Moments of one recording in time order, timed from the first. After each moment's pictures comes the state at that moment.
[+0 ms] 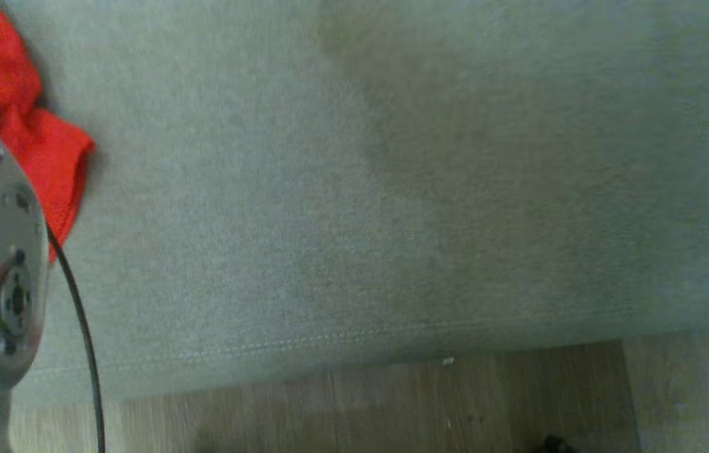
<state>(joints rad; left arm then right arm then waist) -1.56 0.08 -0.03 0.46 -0.51 0.06 0.03 -1.60 -0.09 -0.38 0.52 0.30 0.13 0.28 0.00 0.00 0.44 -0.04</state>
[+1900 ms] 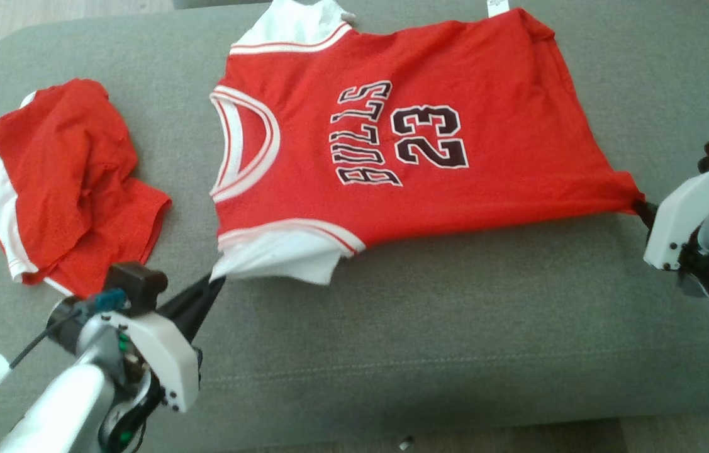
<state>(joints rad) -0.24 0.45 -0.55 0.24 -0.49 -0.13 0.06 -0.67 -0.41 0.25 0.94 0.43 0.13 0.52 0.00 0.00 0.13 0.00</state>
